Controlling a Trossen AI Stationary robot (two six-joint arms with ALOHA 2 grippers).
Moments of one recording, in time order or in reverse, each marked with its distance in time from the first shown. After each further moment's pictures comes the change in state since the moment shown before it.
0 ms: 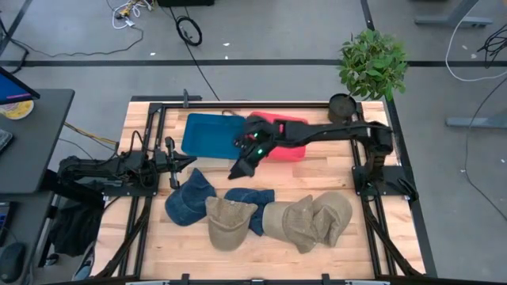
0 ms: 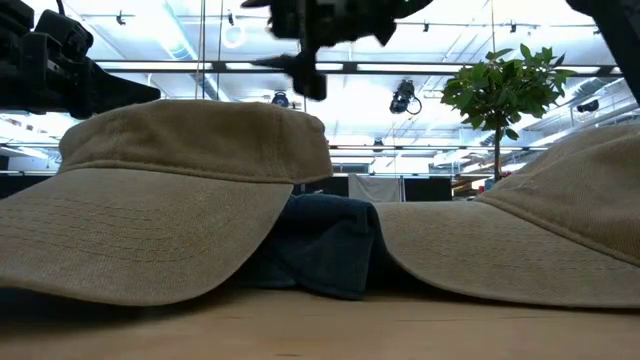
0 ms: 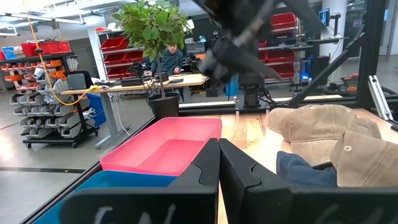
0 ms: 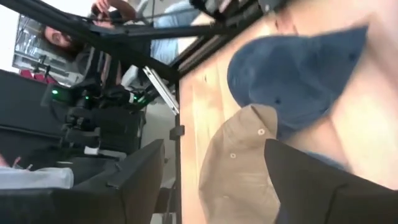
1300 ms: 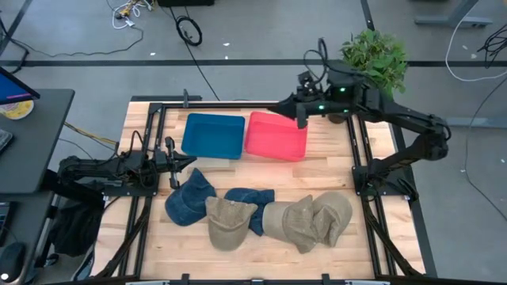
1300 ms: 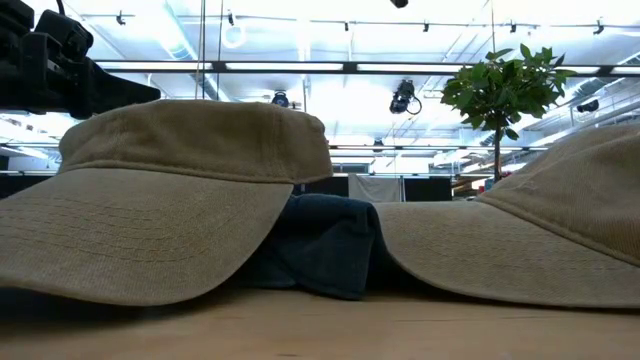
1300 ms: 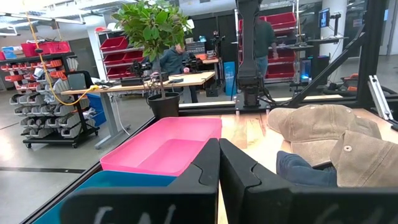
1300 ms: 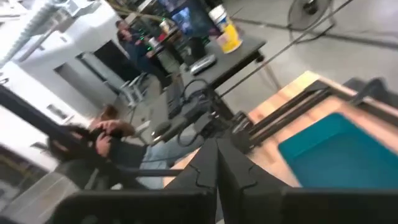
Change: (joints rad) left arm 0.000 0.000 0.000 0.002 0.000 0.000; right arm -0.135 -0.533 0.002 -0.120 0.379 -0.019
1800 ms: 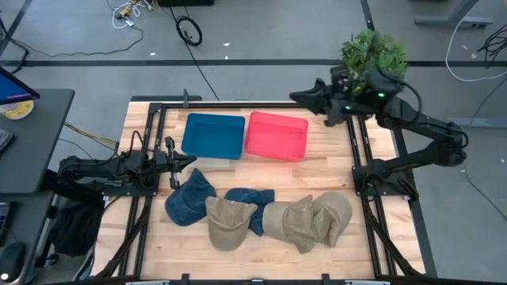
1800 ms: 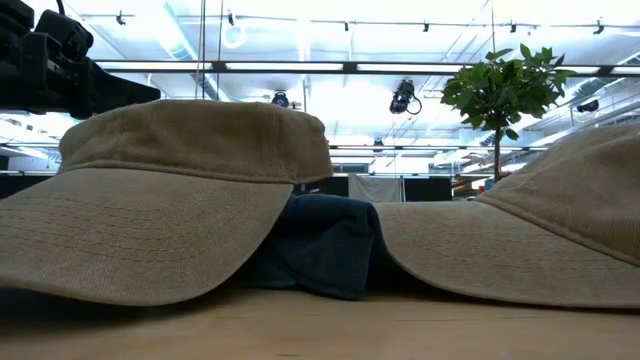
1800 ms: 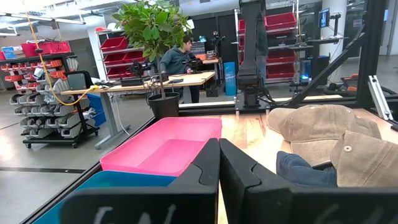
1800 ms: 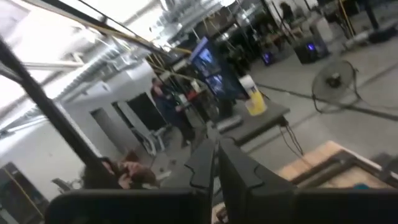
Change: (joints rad) left arm 0.000 0.000 0.000 0.000 0.000 0.000; right arm 0.006 -0.210 -0.185 0.275 0.060 -0.027
